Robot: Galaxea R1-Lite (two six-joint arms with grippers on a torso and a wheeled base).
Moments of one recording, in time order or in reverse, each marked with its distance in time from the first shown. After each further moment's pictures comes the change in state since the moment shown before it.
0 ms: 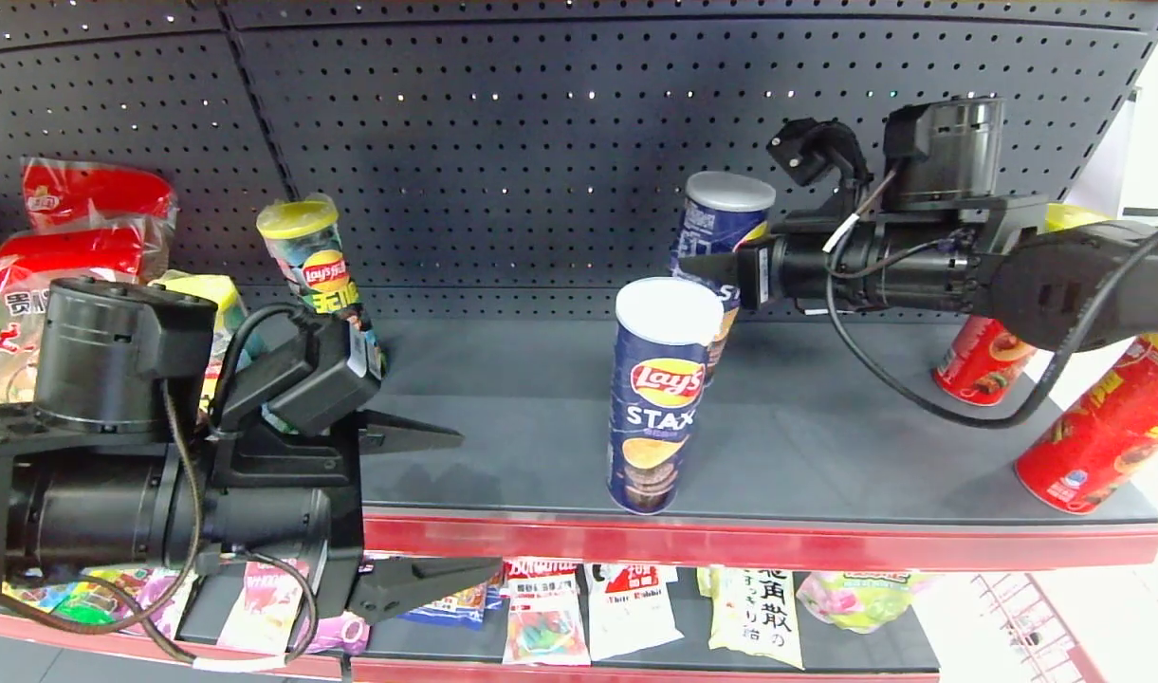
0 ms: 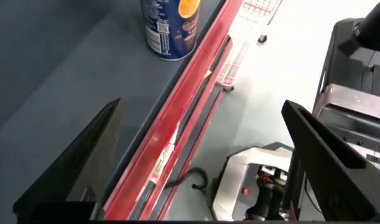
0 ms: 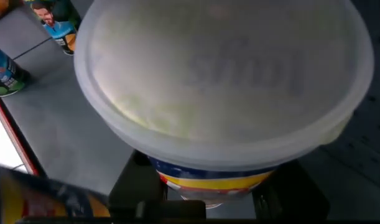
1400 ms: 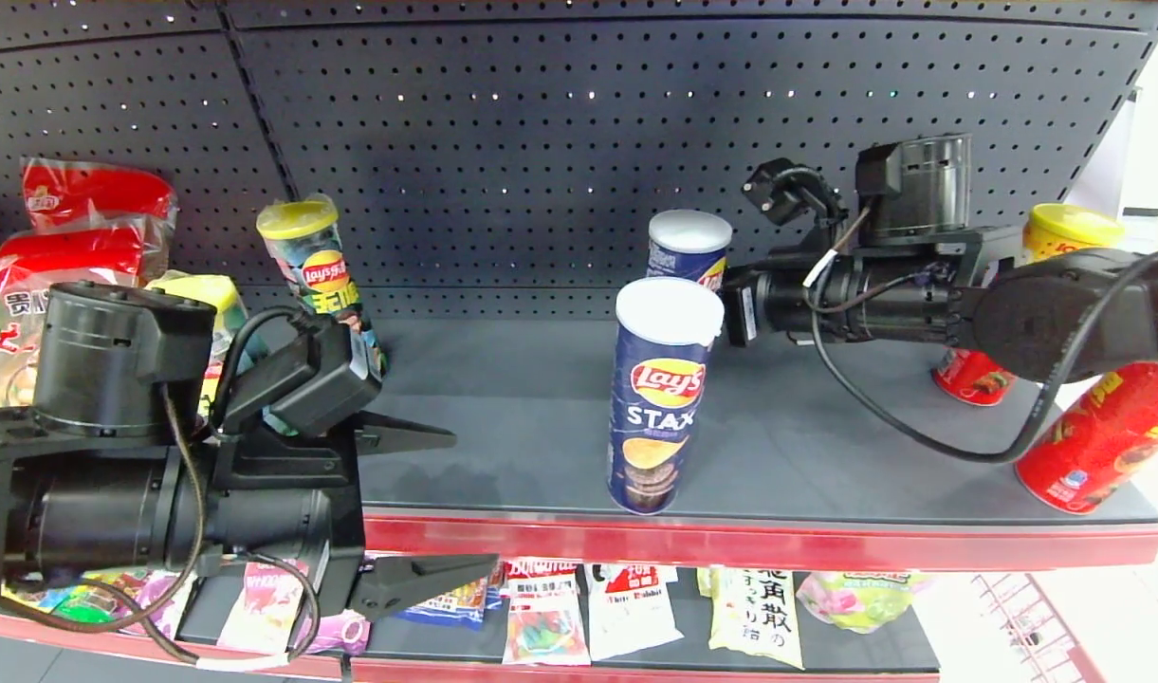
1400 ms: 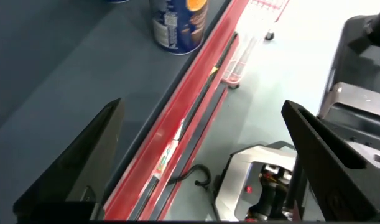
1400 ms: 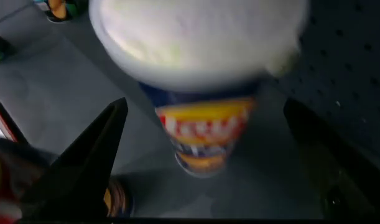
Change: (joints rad) left arm 0.003 0.004 0.004 -0.002 0.037 0.000; right arm 0.032 -0.018 0.092 0.003 -0.069 -0.045
